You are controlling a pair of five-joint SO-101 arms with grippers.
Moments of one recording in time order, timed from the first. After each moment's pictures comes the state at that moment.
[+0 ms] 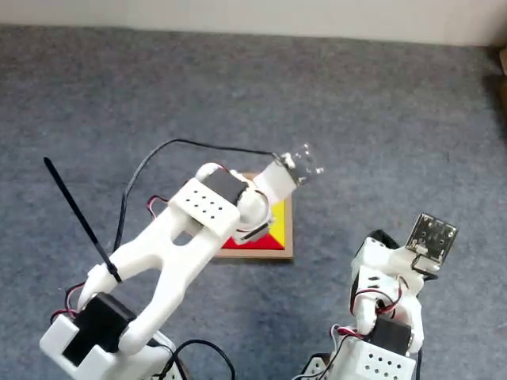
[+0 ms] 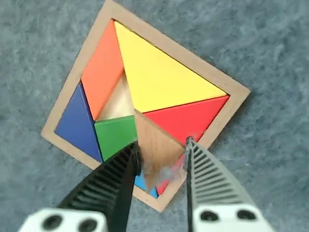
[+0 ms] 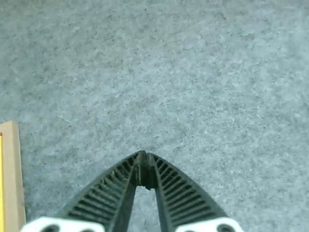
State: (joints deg) left arm 28.9 -7.9 25.5 65.5 -19.8; right arm 13.8 -104.1 95.9 51.2 -4.0
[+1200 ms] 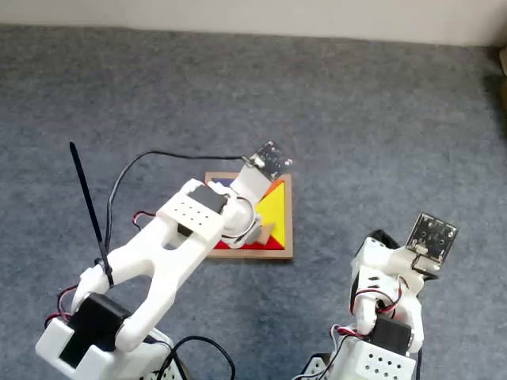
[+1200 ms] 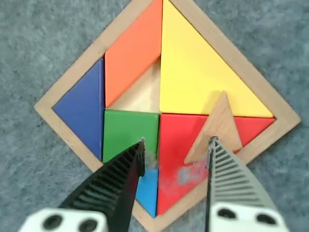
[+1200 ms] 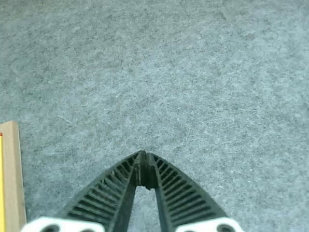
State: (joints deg) left arm 24.0 -8.3 40.2 47.0 -8.0; right arm 13.8 -104.1 95.9 51.2 -4.0
